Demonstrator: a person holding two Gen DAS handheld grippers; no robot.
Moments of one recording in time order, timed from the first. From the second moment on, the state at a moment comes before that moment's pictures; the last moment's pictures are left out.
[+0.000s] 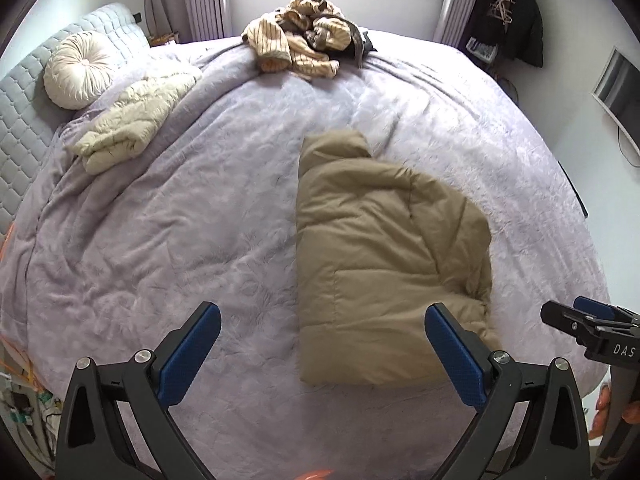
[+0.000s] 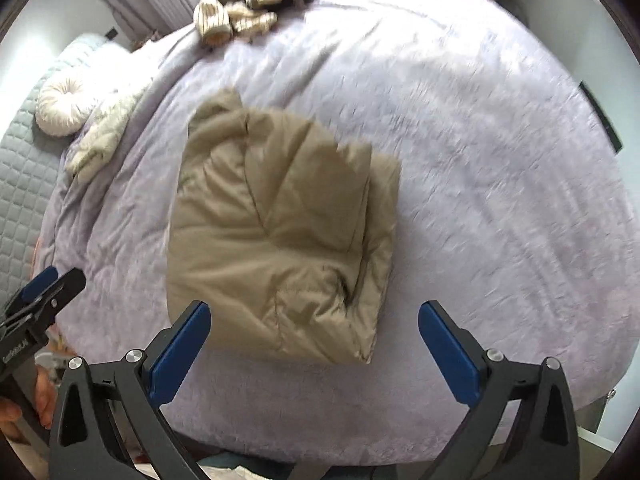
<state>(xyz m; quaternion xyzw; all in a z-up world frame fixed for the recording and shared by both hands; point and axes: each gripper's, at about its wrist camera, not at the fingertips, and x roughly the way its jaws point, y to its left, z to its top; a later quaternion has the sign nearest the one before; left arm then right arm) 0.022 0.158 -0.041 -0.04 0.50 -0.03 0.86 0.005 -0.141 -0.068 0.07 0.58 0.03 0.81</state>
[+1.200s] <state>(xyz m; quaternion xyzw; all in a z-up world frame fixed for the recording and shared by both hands) 0.011 0.153 -0.001 -0.04 0.50 0.01 0.87 -0.002 -0.123 0.007 0.03 0.50 -0.02 0.86</state>
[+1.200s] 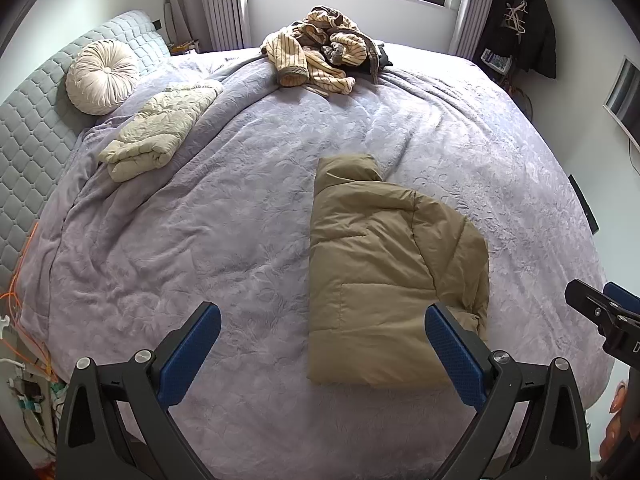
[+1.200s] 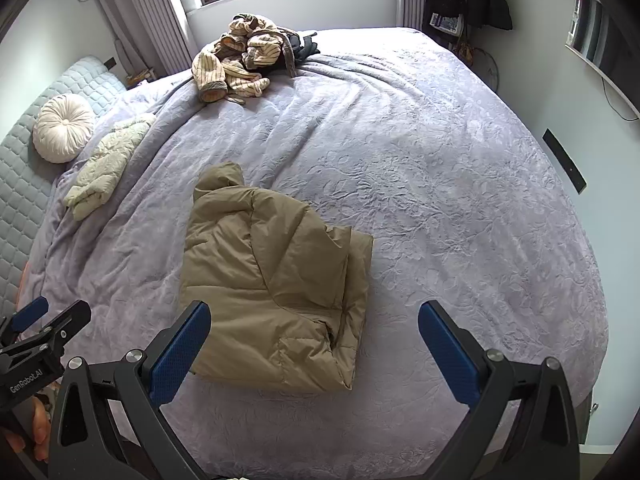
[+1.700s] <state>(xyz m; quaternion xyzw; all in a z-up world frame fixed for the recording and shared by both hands) 0.013 0.155 -0.004 -0.03 0.50 0.01 0.87 -0.002 -0.123 0.005 0.03 0.51 -0.01 0.86</state>
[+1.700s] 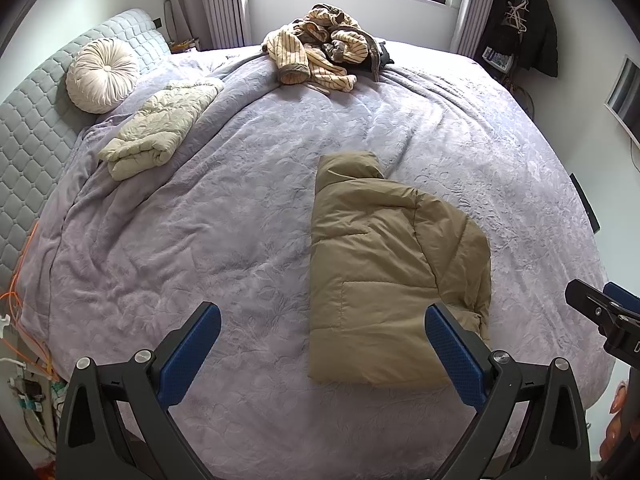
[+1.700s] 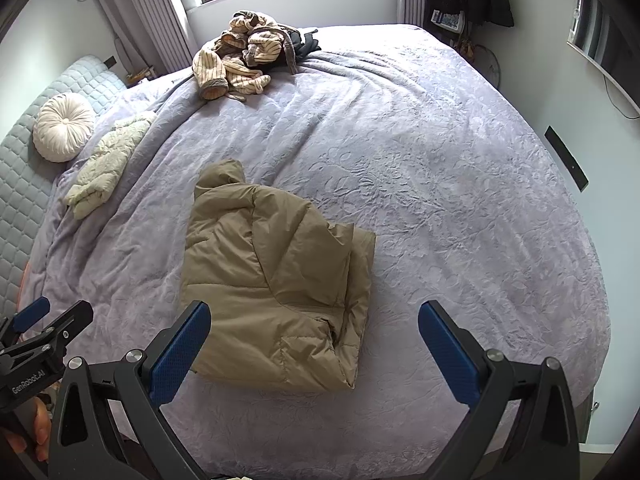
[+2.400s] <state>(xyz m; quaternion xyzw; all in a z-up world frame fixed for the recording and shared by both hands) 0.014 0.154 -0.004 -0.03 0.50 0.01 0.87 -0.002 -0.124 0.005 0.03 0.51 -0.01 0.86</state>
